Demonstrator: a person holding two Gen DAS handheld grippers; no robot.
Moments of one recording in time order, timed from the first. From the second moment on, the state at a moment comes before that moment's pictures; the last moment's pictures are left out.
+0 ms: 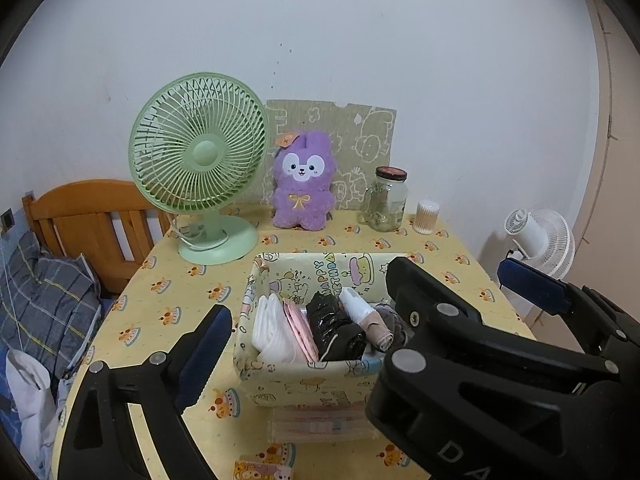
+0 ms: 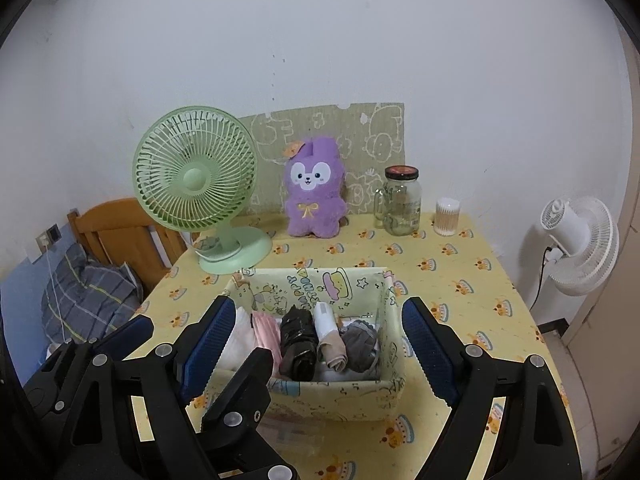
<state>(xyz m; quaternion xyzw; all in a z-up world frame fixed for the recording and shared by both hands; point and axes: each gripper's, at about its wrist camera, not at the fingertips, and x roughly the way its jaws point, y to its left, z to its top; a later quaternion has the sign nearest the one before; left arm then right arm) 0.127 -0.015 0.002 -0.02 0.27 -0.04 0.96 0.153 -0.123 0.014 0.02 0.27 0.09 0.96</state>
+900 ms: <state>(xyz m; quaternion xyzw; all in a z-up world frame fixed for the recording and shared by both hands) 0.064 -0.012 0.004 -0.02 0.25 -0.05 0.97 0.079 -0.120 0.019 0.01 0.25 0.09 0.96</state>
